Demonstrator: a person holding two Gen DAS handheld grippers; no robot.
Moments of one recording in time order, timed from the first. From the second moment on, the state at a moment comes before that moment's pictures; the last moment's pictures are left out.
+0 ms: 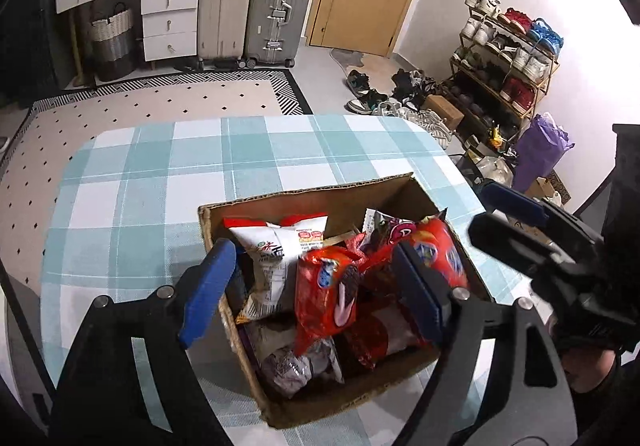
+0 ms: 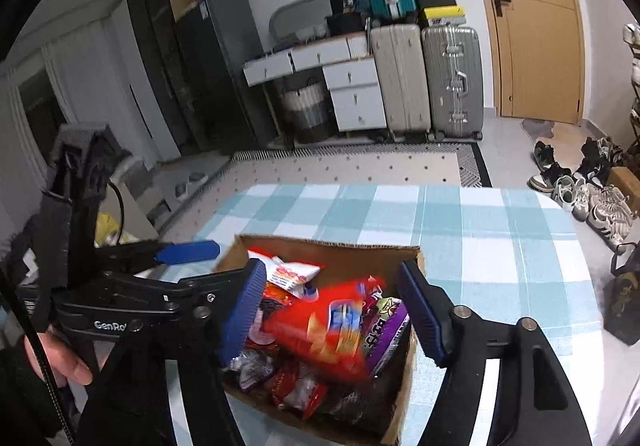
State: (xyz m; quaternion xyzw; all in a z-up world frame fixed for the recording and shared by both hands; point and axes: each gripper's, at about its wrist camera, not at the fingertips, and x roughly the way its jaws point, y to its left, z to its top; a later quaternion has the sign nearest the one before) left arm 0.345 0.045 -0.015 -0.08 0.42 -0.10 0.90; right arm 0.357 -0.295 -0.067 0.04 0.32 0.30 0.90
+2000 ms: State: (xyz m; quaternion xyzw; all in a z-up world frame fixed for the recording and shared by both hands) left arm 0.091 0.072 -0.020 -0.04 0.23 0.05 0.97; right arm 0.107 -0.377 -0.092 -0.01 0.14 0.19 0.97
